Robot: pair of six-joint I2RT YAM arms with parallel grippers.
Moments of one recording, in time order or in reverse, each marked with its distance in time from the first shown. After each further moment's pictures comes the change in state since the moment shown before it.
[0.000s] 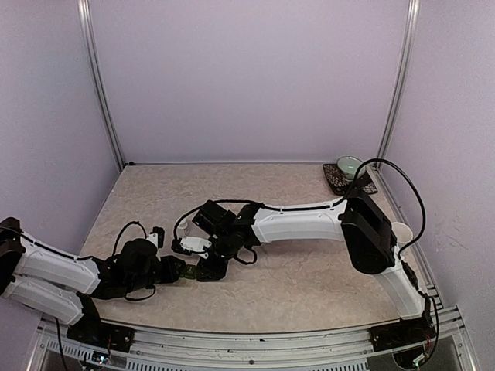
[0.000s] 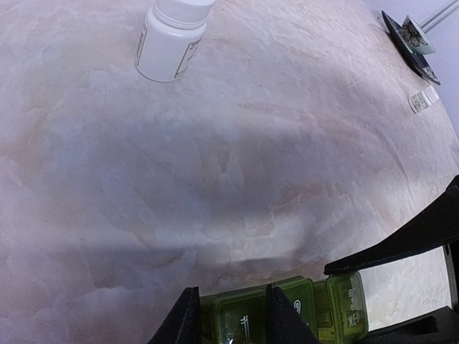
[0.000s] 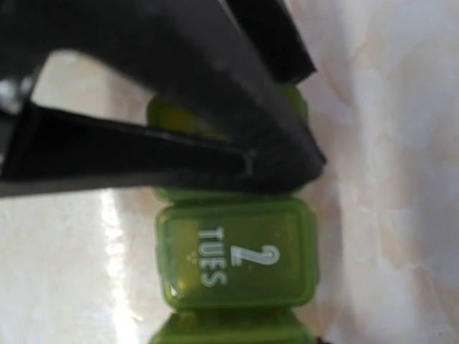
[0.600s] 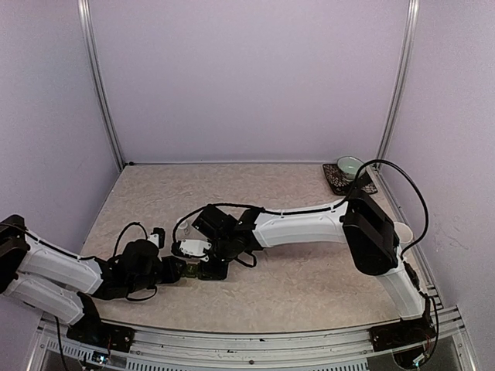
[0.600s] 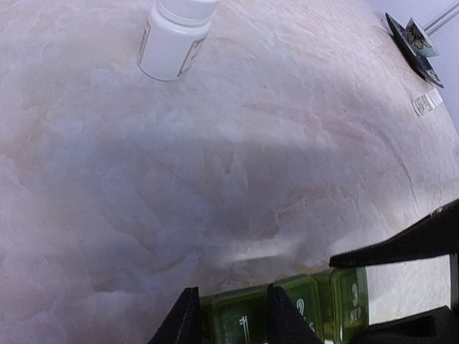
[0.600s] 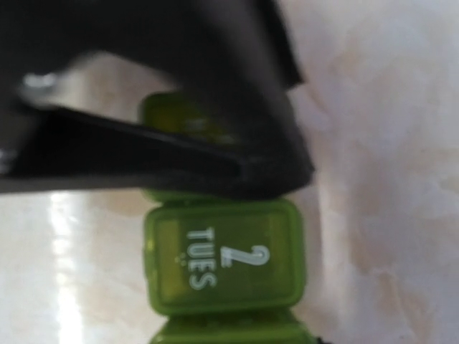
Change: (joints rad) left arm -0.005 0.038 0.000 0.032 -0.015 0.003; right arm 0.018 -0.022 -0.048 0.058 0.096 -0.083
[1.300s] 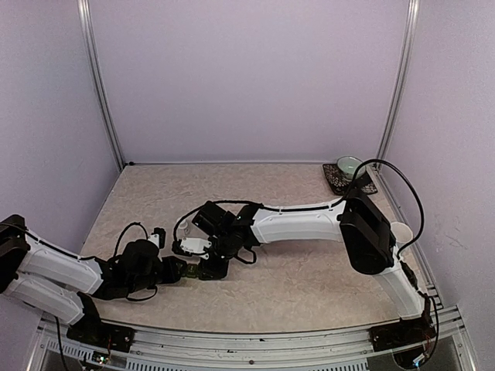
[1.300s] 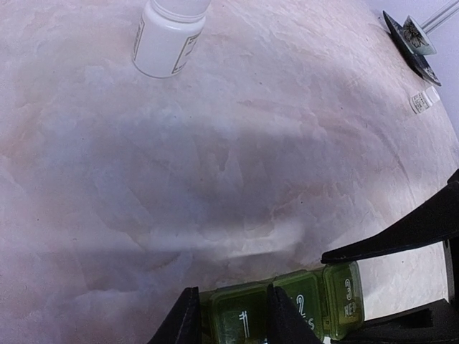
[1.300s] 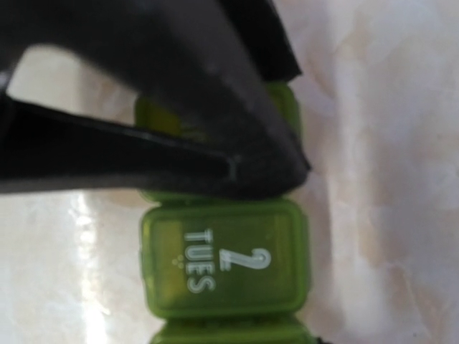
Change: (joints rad) left arm -0.003 0.002 0.000 0.006 0.010 -0.004; right arm -0.018 0.028 0.052 -0.062 -0.045 0.017
